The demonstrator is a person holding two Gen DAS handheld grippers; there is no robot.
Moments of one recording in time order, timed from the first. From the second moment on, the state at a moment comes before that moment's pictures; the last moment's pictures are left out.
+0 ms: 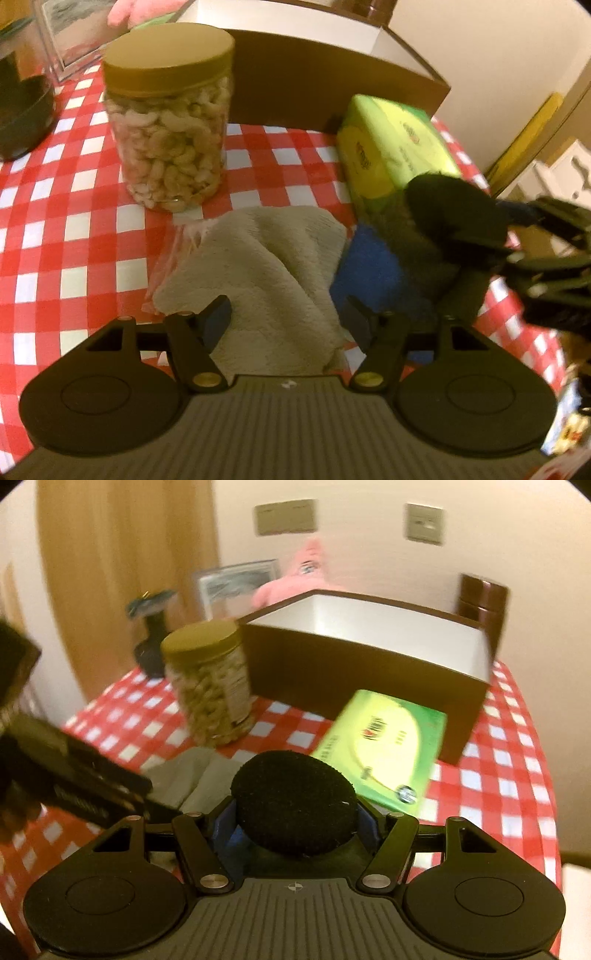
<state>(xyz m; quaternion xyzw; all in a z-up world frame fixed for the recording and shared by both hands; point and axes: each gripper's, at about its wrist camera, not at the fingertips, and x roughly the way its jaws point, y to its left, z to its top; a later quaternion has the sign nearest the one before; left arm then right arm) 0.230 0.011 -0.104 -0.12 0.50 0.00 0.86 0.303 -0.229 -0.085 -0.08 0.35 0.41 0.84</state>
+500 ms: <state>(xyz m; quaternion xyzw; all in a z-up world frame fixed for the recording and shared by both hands) 0.207 0.015 -0.067 -0.09 0.44 0.00 0.89 0.308 -0.268 -0.071 0.01 0.35 0.38 0.85</state>
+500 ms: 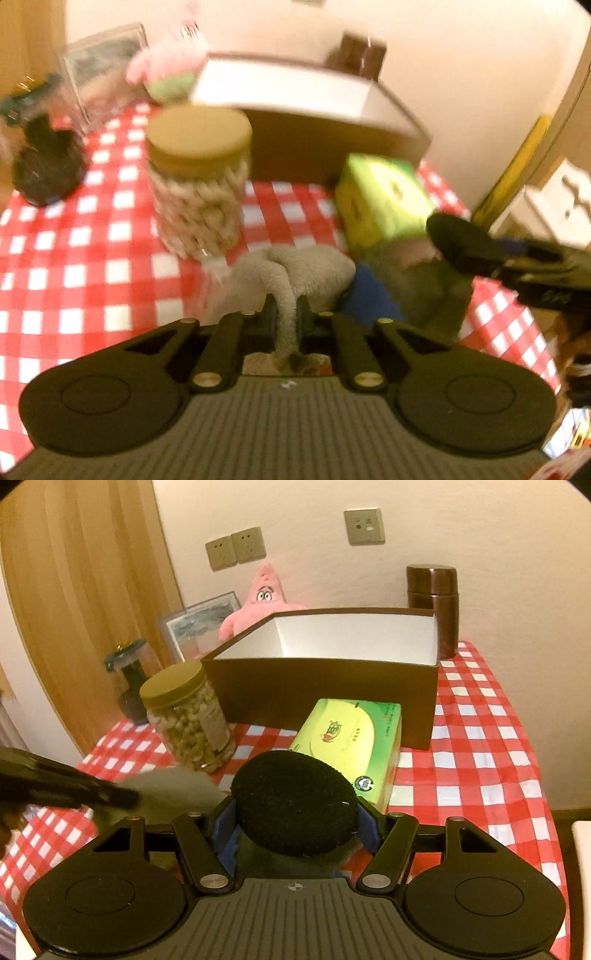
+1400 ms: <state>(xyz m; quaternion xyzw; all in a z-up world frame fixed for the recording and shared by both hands) 0.093 0.116 -0.030 -0.17 0.44 0.17 0.87 0.295 -0.250 -0.062 0.01 0.35 0.41 0.84</state>
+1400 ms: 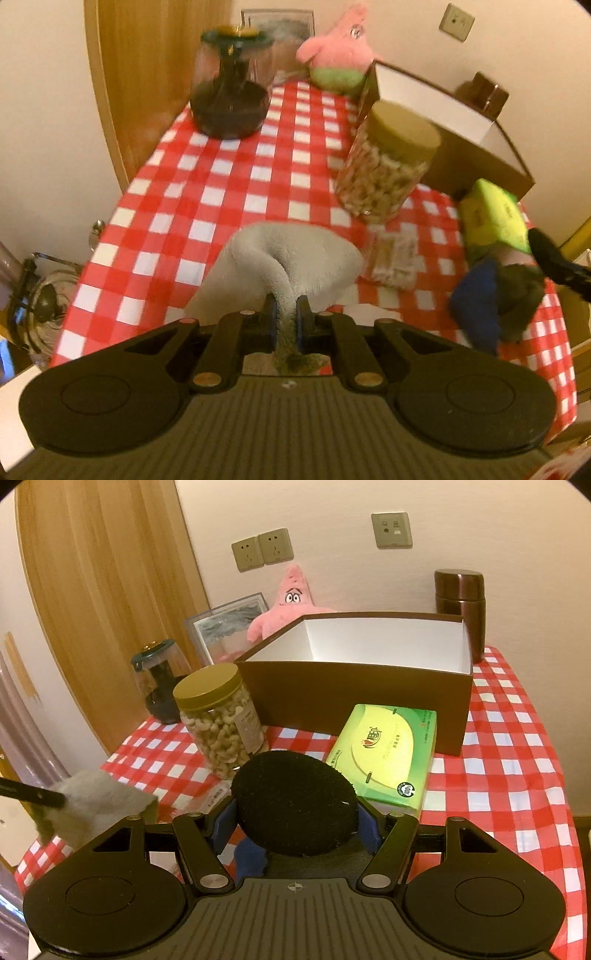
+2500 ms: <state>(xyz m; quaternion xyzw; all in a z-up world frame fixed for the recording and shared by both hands) 0.142 0.194 -0.127 -0.08 0.47 0.18 0.86 0.288 -0.242 -0.062 0.02 0.38 0.35 0.86</state>
